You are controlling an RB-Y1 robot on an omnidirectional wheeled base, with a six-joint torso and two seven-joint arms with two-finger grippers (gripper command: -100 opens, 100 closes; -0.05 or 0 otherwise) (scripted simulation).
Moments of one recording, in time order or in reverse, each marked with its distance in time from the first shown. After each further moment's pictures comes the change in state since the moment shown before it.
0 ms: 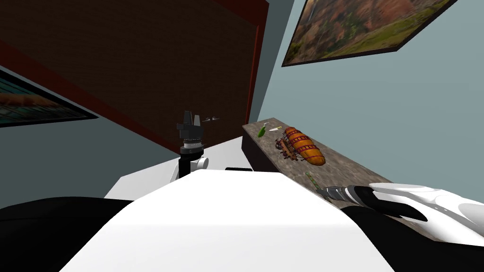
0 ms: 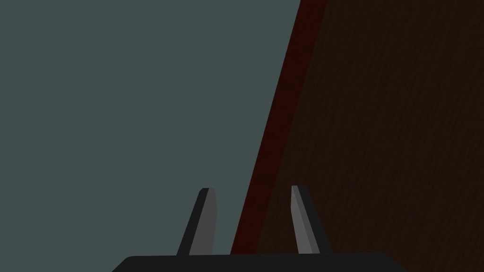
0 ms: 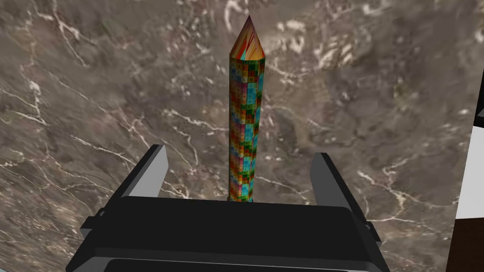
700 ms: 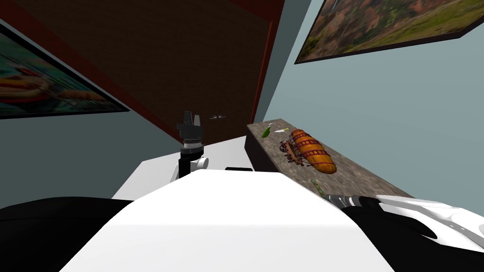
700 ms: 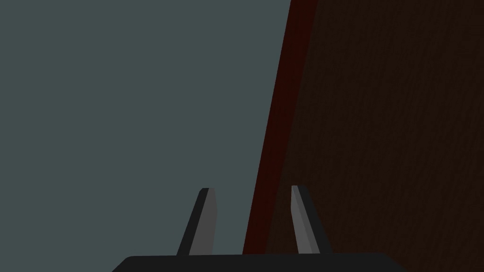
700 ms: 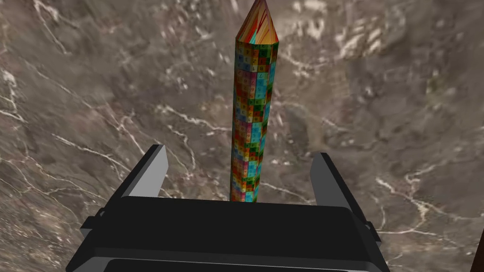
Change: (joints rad) left arm 0.000 0.000 0.000 0.000 0.000 0.000 0.000; right arm 0.013 0.084 0.030 -0.018 -0.033 0.053 0.023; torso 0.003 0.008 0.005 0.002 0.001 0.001
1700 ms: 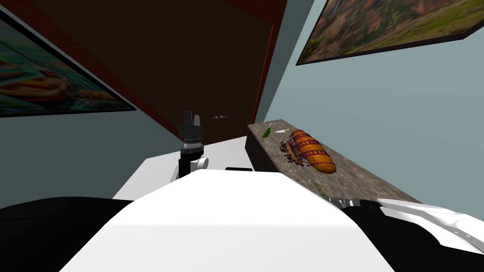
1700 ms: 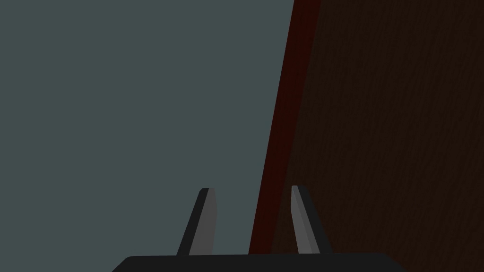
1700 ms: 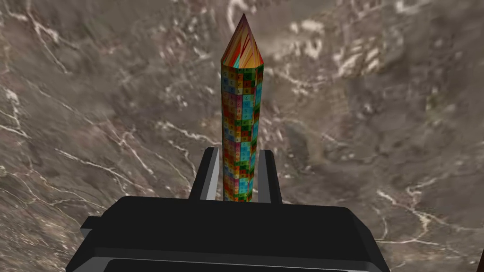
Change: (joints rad) left arm 0.000 0.000 0.000 0.000 0.000 0.000 0.000; right arm 0.007 0.032 0.000 -0.009 0.020 0.021 -0.031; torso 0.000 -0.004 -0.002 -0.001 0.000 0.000
